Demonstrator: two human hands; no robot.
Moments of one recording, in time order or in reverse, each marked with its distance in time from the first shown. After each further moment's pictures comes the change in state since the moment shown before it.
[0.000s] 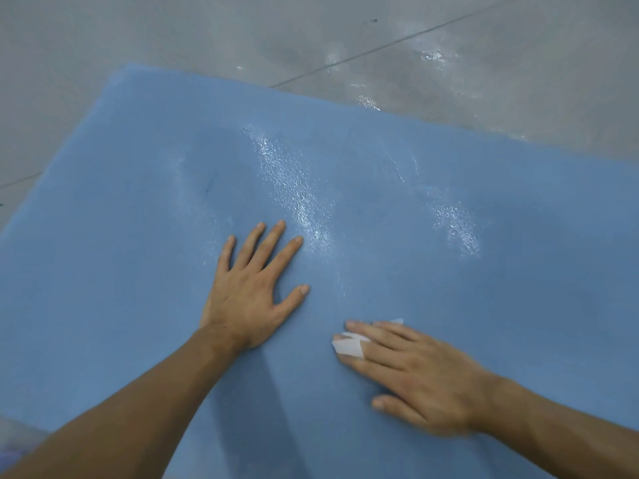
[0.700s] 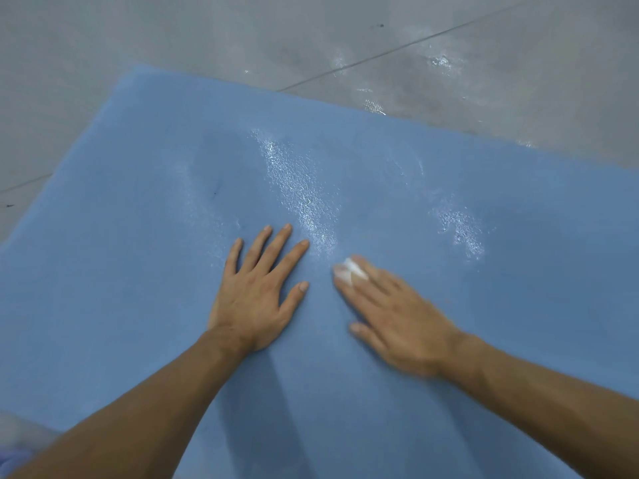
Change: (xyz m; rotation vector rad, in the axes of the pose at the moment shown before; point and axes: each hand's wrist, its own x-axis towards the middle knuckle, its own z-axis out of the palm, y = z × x) left_hand 0.000 -0.001 0.000 -0.021 -0.005 -0.001; right_hand 0.055 0.030 -0.004 0.012 0.113 0.274
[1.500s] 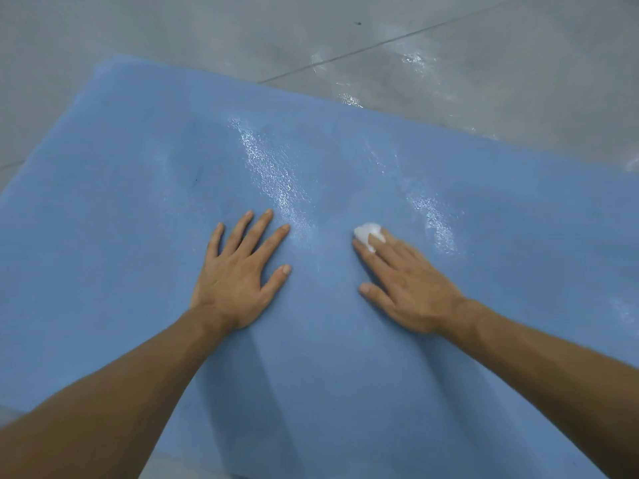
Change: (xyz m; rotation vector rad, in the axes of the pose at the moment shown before) left_hand -0.001 -0.001 0.003 -0.002 0.006 -0.004; right_hand -0.025 0.029 -0.014 -0.028 -0.130 0.250
